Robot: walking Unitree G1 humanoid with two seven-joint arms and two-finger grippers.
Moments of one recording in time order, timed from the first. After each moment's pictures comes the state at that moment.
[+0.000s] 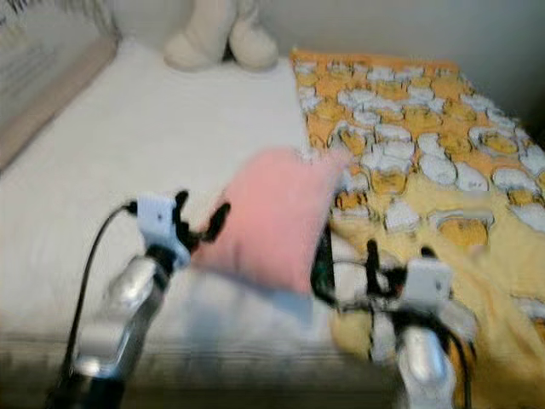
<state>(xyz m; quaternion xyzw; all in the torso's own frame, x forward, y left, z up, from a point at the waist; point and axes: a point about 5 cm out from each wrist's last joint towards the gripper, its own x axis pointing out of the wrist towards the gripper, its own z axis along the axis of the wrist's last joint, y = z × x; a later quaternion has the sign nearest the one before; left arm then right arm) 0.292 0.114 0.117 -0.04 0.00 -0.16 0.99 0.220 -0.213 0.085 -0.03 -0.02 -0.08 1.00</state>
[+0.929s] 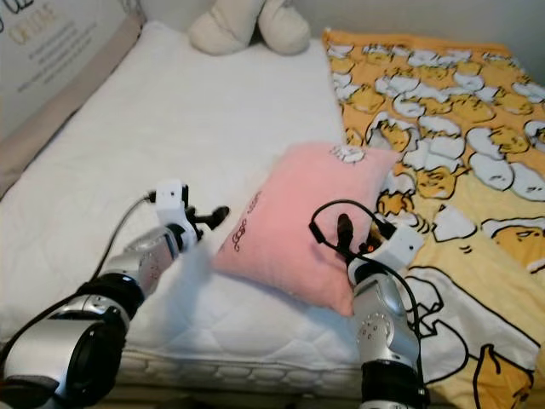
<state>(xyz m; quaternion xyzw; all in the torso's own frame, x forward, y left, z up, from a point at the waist) 0.357 0.118 0.067 -0.17 0.23 -0.14 0.95 0.290 -0.190 0.058 0.31 0.11 -0.09 0.94</state>
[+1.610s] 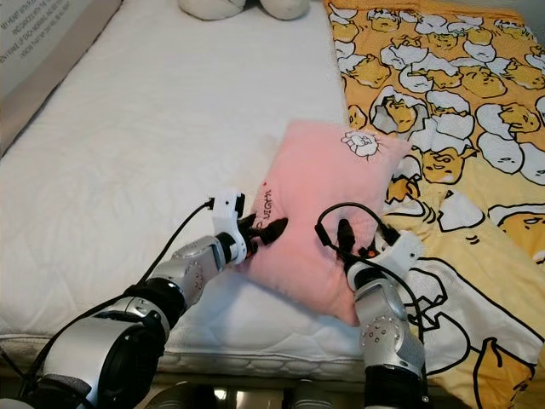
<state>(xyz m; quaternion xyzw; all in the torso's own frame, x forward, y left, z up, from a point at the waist) 0.337 0.037 0.065 -0.18 0.23 -0.31 0.91 0.286 -0.186 0.056 0.36 0.13 -0.07 0.92</state>
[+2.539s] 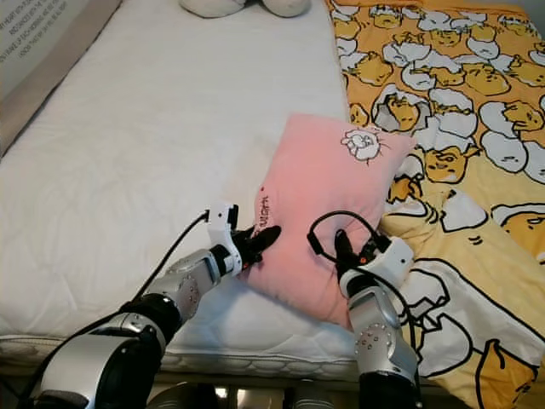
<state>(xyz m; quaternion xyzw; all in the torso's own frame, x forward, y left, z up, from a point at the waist) 0.324 0.043 0.052 -0.23 0.21 -0.33 0.89 0.280 -0.177 0.044 0.36 0.13 -0.04 0.92</state>
